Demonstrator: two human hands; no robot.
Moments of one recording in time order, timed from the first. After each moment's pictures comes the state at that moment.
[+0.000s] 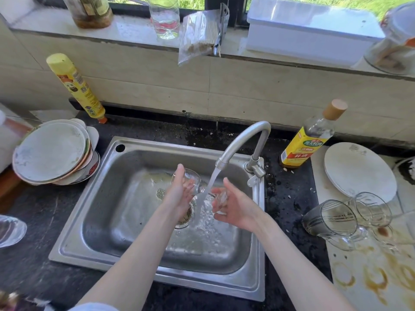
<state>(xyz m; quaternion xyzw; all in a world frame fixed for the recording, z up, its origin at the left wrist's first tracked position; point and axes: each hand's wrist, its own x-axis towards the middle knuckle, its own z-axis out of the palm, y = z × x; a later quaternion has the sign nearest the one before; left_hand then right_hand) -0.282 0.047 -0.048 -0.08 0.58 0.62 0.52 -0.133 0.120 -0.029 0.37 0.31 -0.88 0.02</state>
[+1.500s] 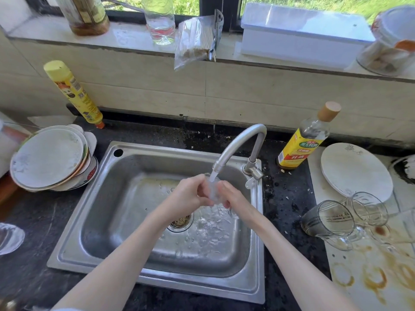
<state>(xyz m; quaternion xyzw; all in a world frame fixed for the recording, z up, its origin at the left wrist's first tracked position) -0.276 0.039 0.000 0.48 0.71 0.34 0.38 -0.136 0.127 -0.042 0.35 0.65 -0.67 -0.07</state>
